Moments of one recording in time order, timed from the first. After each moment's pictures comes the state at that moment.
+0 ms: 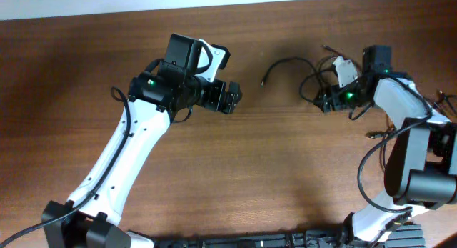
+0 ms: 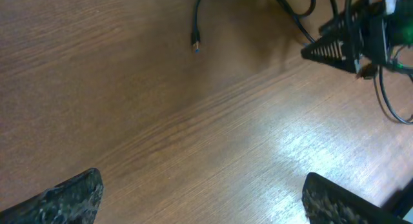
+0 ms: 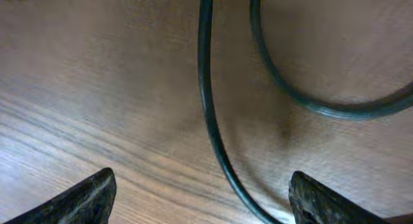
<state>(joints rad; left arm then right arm) -0.41 1.61 1.46 -0.83 0.31 -0.05 -0.20 1.85 1.16 -0.60 -0.36 -0.34</state>
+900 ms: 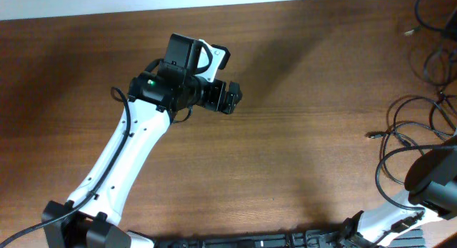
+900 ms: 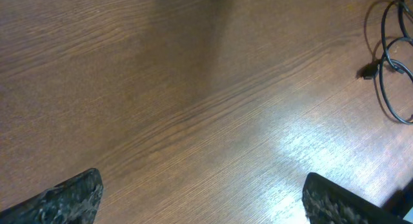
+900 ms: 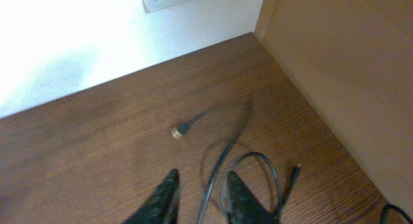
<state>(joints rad) -0.41 1.61 1.46 -0.83 0.31 -0.05 -0.56 1.86 1.74 -0.49 -0.07 -0.07</state>
